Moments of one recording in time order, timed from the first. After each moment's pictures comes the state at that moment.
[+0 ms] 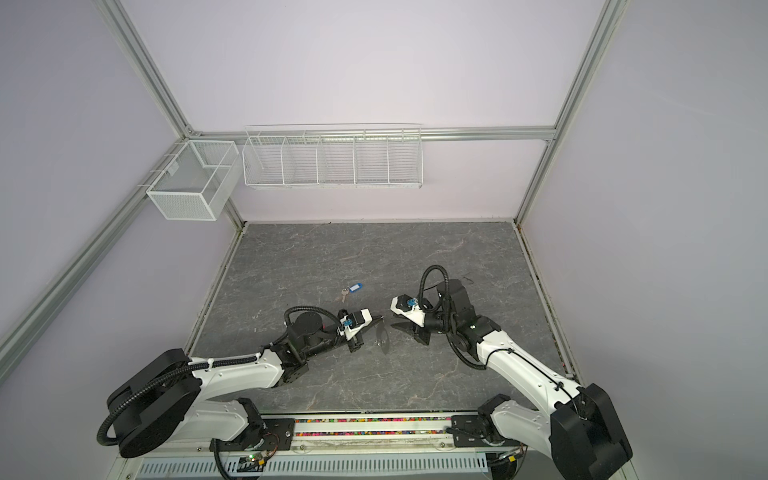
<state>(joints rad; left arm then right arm) -0.90 1.35 0.41 0.84 0.30 0.32 0.52 1.13 0.63 -0.11 -0.71 -0.53</state>
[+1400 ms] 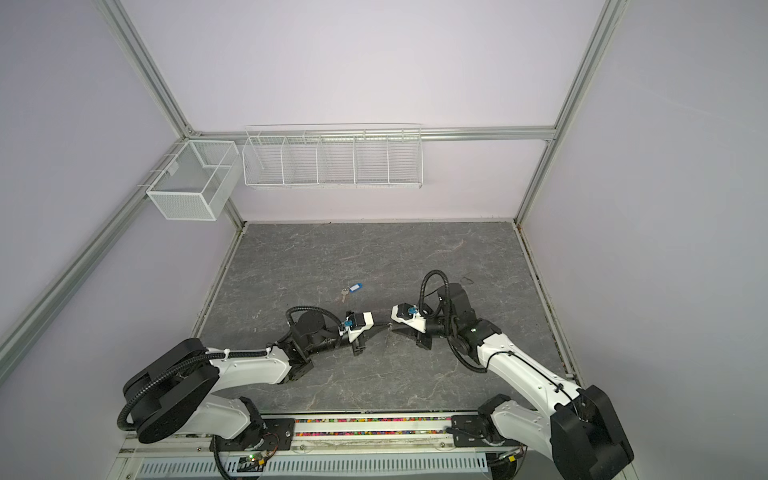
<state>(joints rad) -0.89 1.44 0.43 0.95 0.48 0.26 0.52 1.12 0.60 -0.13 -0.73 -0.63</state>
